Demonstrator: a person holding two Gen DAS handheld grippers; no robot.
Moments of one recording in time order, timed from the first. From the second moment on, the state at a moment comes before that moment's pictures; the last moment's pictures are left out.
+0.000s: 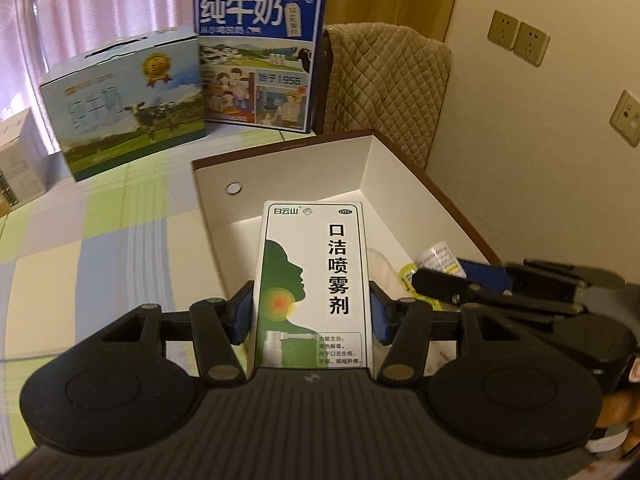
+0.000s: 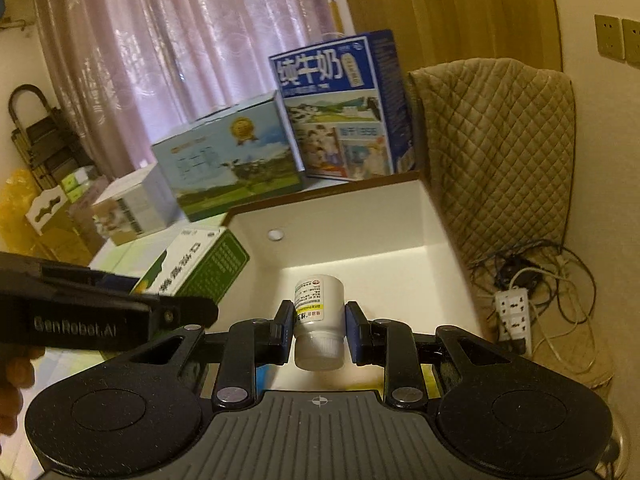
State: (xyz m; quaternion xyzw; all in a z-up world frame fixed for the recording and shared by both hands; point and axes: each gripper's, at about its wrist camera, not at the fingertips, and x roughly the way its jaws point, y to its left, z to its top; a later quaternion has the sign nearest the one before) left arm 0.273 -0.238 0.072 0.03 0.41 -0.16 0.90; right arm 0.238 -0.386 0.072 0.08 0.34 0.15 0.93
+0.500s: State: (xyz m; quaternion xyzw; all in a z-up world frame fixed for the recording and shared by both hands) left arm 0.366 -0.272 0.020 0.07 0.45 -0.13 0.88; right arm 0.327 -0.387 0.038 0.05 0.39 0.12 0.91
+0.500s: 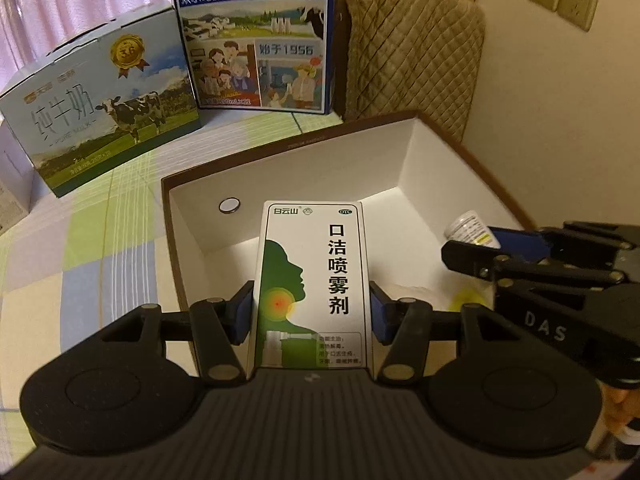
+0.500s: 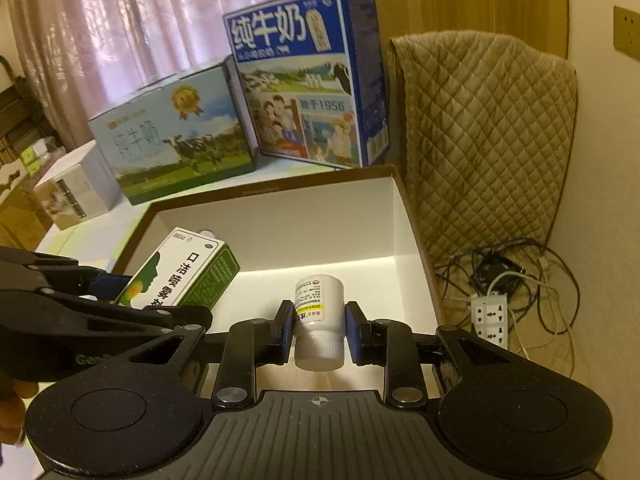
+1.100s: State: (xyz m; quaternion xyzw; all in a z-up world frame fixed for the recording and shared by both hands) left arm 0.412 -0.281 -0.012 0.09 0.46 -0.12 0.87; right arm 0.355 -0.383 0.030 0.04 0.38 0.09 0.92
